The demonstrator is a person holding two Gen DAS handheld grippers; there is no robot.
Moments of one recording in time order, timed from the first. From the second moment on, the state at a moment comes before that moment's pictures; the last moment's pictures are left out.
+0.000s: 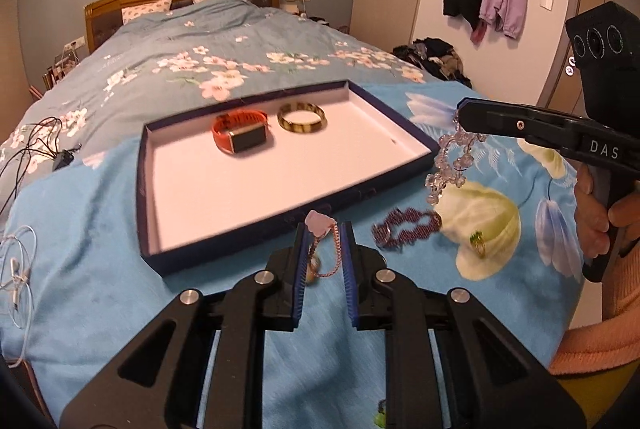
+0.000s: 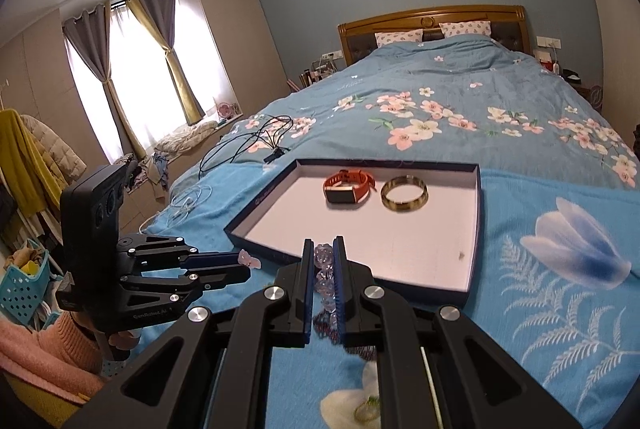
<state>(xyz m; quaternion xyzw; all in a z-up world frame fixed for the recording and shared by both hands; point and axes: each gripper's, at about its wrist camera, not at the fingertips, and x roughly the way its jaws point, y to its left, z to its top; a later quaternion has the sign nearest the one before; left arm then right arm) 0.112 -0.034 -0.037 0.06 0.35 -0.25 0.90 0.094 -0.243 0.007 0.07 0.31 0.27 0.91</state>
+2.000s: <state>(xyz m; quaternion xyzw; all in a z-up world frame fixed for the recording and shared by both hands) 0.215 -0.037 -0.040 0.04 0.37 -0.20 0.90 0.206 -0.213 -0.004 0.07 0.33 0.25 0.91</state>
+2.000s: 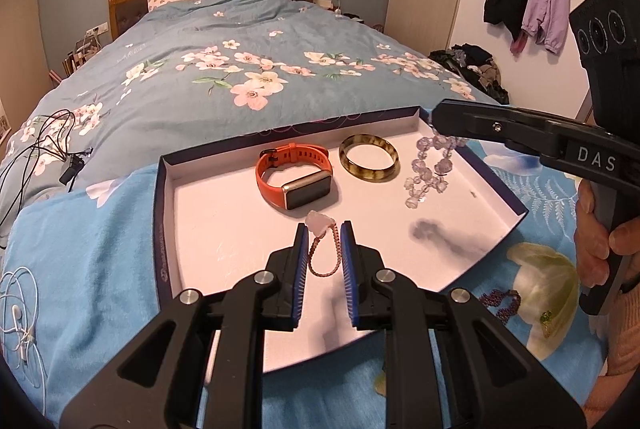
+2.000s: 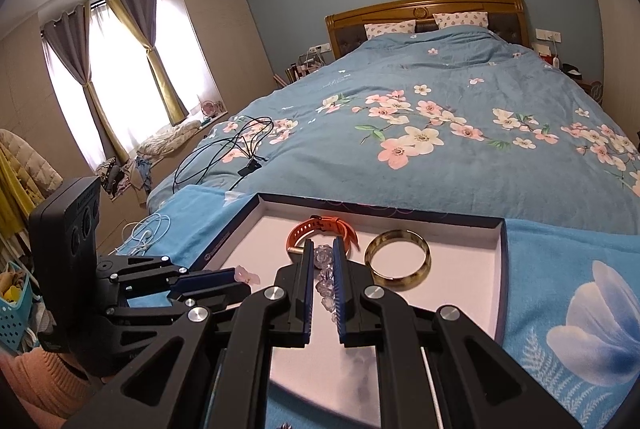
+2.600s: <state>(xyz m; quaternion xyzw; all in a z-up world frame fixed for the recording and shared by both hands) 0.262 -0.050 -0.072 0.05 0.43 -0.20 0.88 0.236 -0.218 -0.037 0.06 0.38 0.23 0.90</state>
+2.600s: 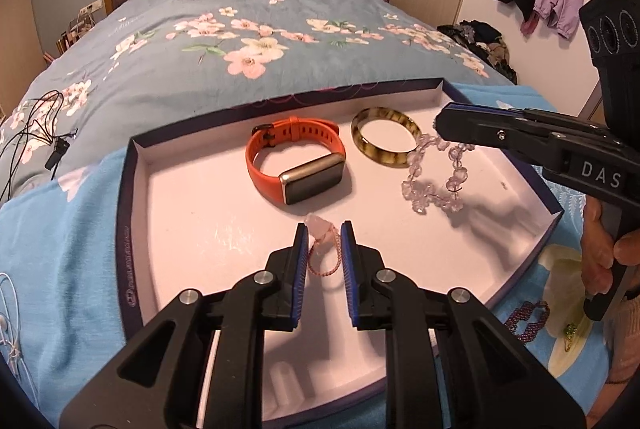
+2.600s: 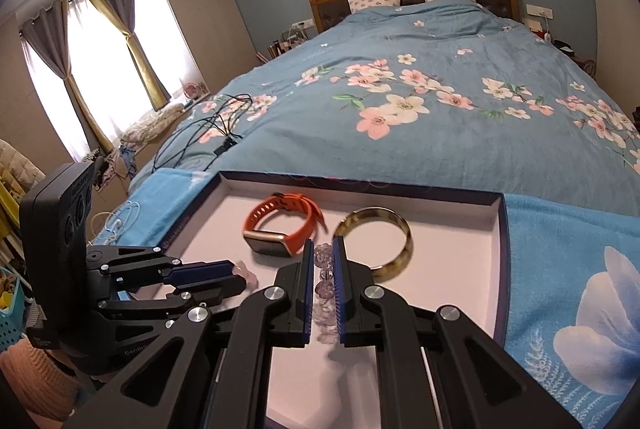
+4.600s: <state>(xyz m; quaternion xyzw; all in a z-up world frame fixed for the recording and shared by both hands) 0.042 -0.027 -0.068 0.06 0.38 -0.31 0.87 0.062 -0.258 -0.062 0.01 0.41 0.22 0.89</state>
